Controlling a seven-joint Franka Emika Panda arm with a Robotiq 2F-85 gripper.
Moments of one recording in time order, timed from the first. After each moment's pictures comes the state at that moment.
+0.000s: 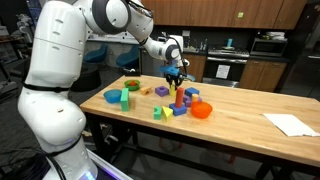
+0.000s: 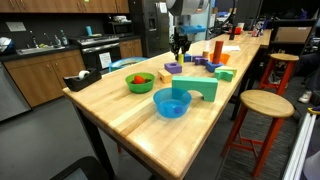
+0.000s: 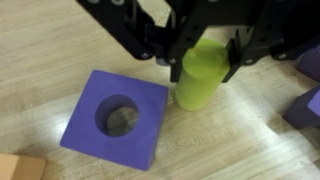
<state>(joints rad) -0.14 0.41 -0.09 -1.77 0.04 2.25 -0.04</state>
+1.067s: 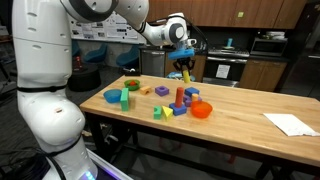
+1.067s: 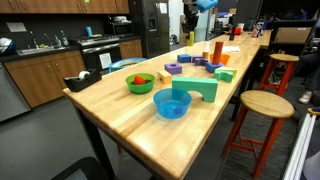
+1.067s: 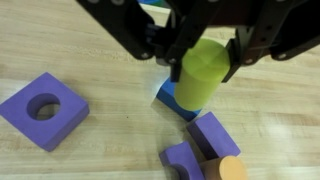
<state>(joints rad) -0.16 0.24 -0.13 -1.79 -0.19 2.27 -0.32</state>
